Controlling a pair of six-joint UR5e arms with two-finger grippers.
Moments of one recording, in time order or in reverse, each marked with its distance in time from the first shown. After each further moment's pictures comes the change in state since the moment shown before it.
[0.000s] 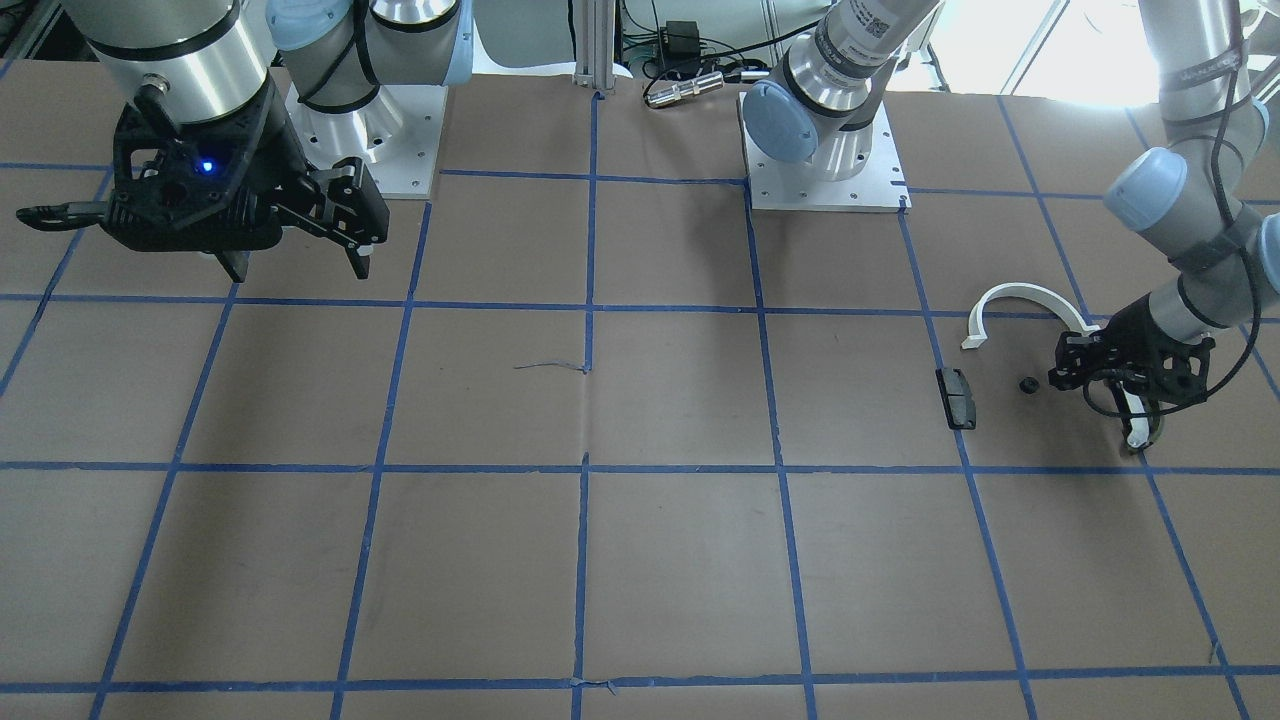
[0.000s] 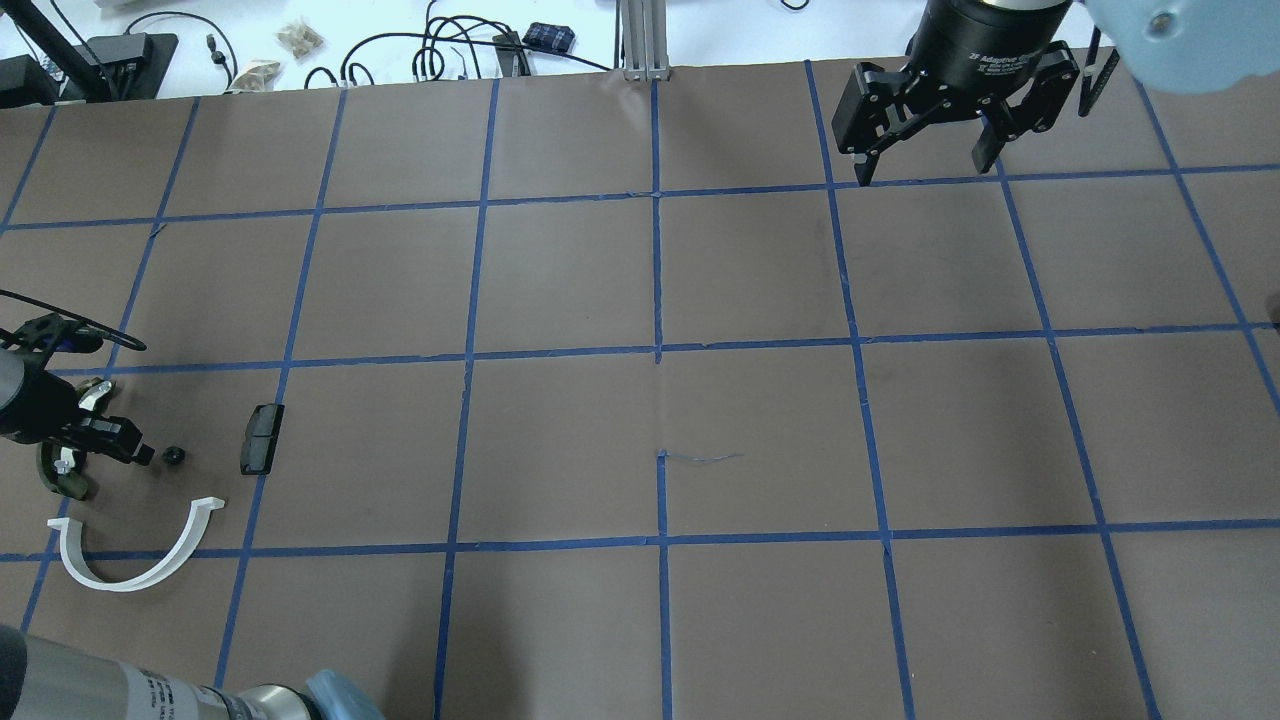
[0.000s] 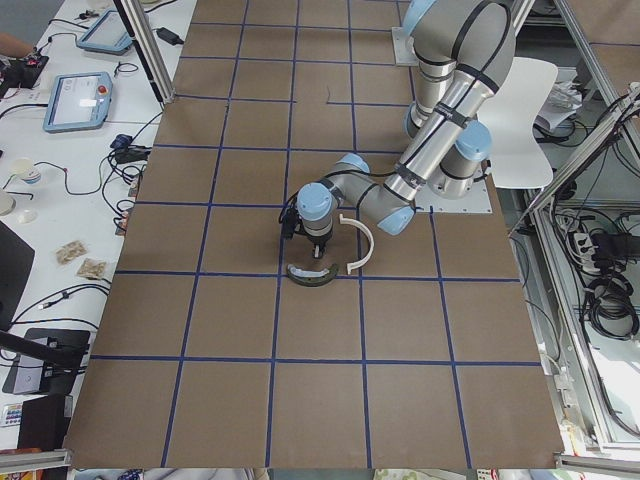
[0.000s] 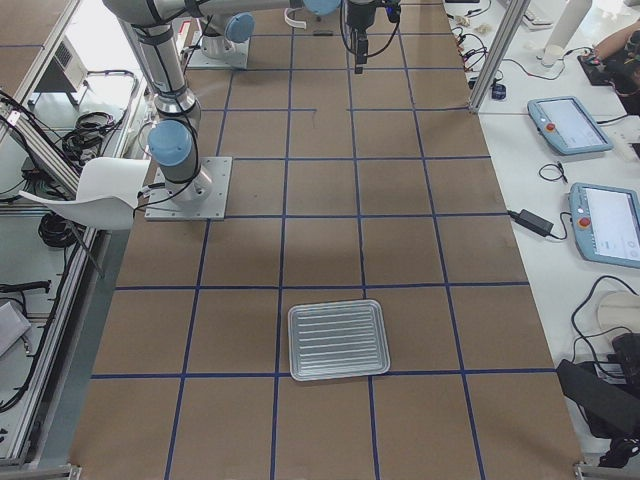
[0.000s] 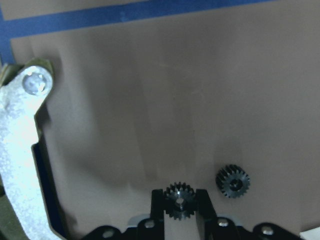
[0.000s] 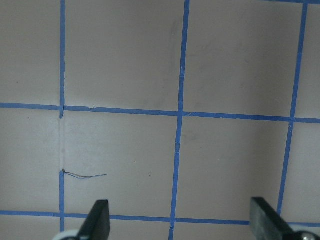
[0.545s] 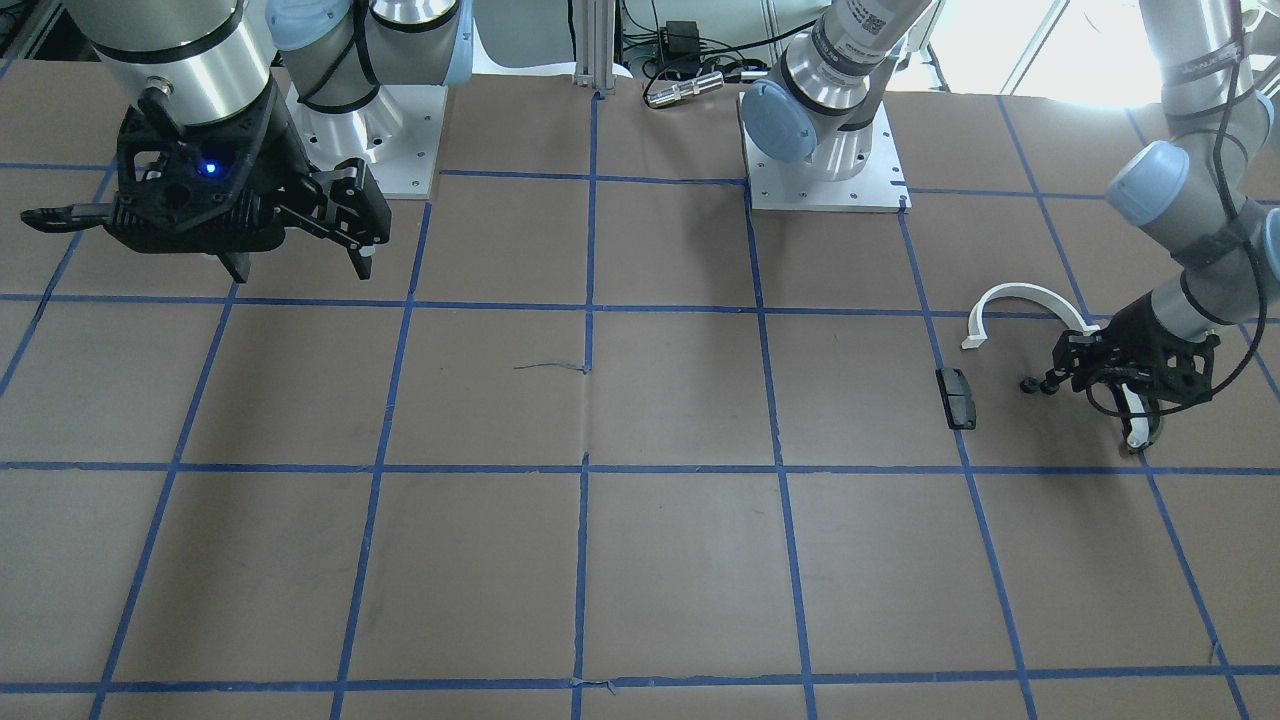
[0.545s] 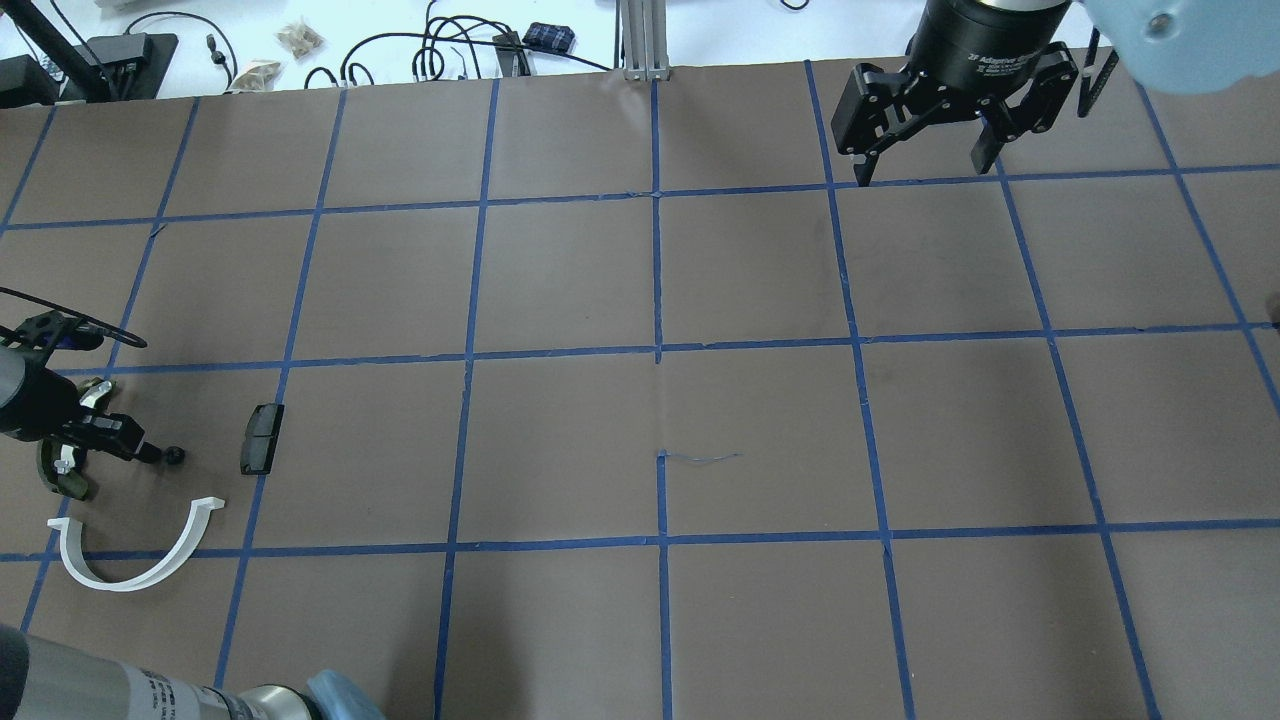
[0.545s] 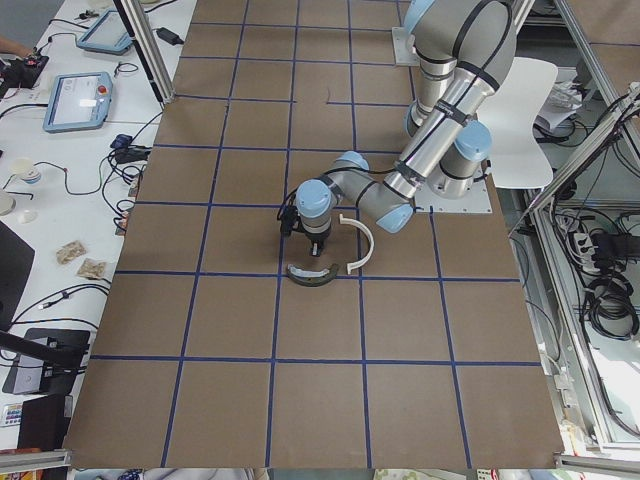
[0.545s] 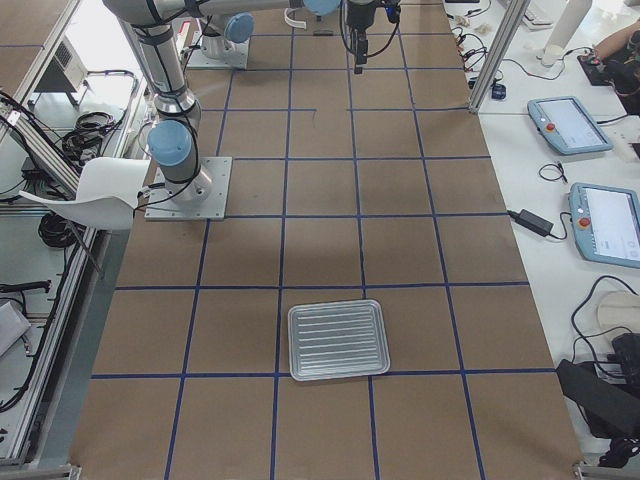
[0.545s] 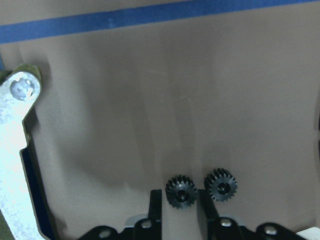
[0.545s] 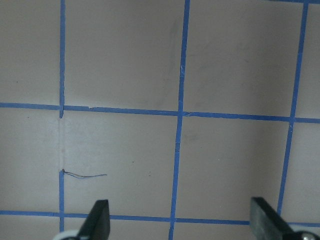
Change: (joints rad) left arm -0.018 0.023 0.009 -0.002 -0.022 -0.014; right arm -0.001 0.002 0.000 0.000 -0.001 -0.001
